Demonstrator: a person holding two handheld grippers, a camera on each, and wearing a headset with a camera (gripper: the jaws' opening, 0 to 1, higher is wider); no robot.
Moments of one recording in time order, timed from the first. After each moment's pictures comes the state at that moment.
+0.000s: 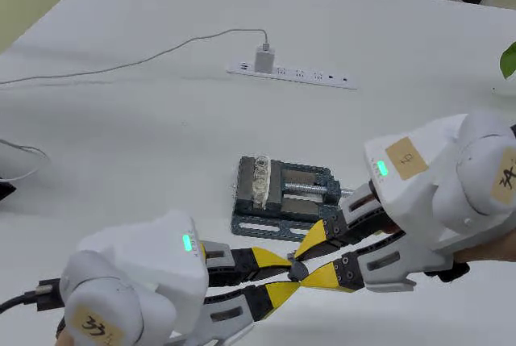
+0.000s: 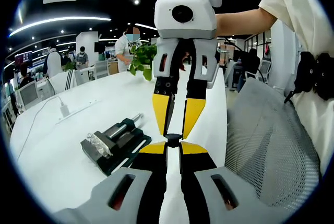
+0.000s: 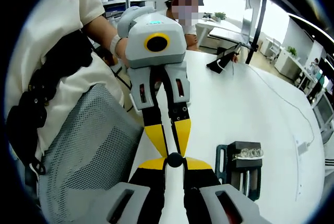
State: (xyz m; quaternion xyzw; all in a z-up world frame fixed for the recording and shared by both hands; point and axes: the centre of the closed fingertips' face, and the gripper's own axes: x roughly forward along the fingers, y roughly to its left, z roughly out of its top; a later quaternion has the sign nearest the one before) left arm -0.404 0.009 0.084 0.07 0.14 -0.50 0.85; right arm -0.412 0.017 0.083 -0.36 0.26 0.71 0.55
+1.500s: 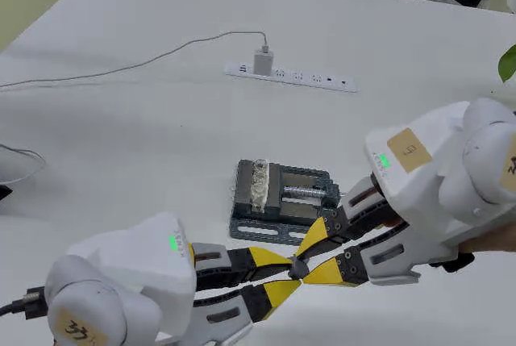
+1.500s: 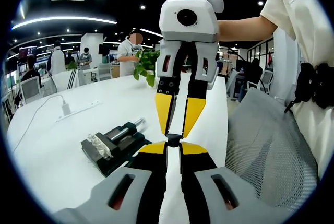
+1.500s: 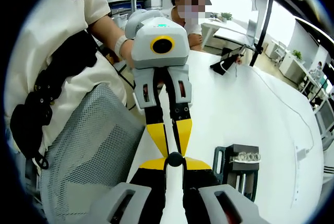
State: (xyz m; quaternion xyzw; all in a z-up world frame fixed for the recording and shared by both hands) left arm -0.400 0.010 0.091 0.04 0.13 -0.49 0.86; right arm -0.409 0.017 0.091 -0.37 0.26 0.72 0.53
